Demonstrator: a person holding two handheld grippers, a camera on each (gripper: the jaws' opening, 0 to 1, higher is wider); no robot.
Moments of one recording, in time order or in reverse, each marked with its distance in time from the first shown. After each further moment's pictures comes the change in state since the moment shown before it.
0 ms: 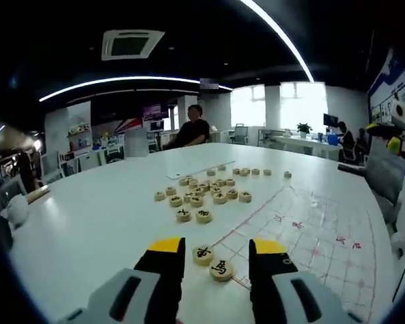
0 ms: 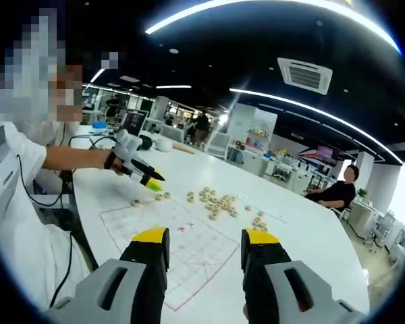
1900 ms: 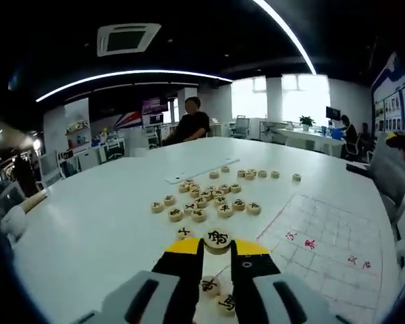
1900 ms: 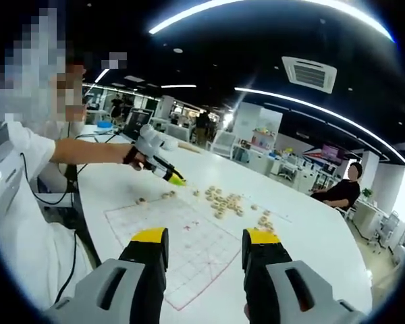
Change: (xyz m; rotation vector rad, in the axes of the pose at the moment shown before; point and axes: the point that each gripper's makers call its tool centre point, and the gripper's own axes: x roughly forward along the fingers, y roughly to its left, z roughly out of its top) left arm 0.020 0.008 0.018 0.005 0.063 0.000; right arm 0.004 0.005 -0.003 0.002 0.006 0.040
